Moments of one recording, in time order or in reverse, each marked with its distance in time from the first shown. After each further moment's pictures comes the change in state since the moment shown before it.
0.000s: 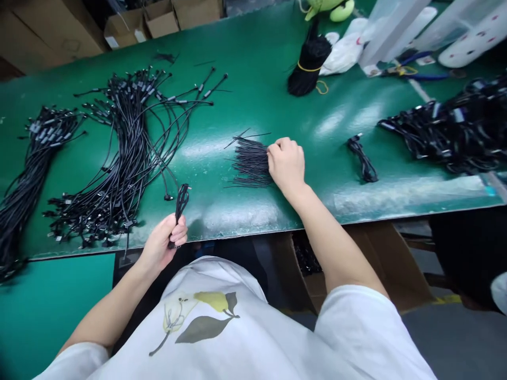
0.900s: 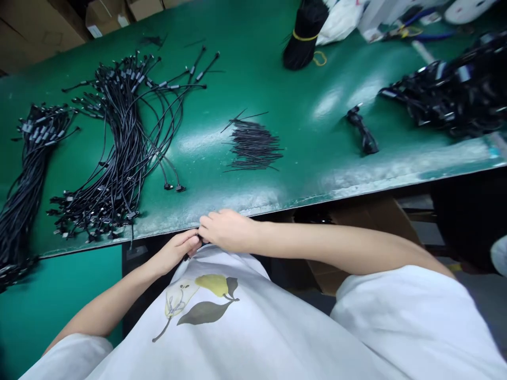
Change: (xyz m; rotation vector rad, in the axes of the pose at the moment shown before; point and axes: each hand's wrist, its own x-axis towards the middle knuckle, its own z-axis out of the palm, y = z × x) left_hand -0.027 -0.026 -0.032 0.800 -0.377 -0.149; right_hand -0.105 -0.168 -0.077 0.192 -0.696 -0.893
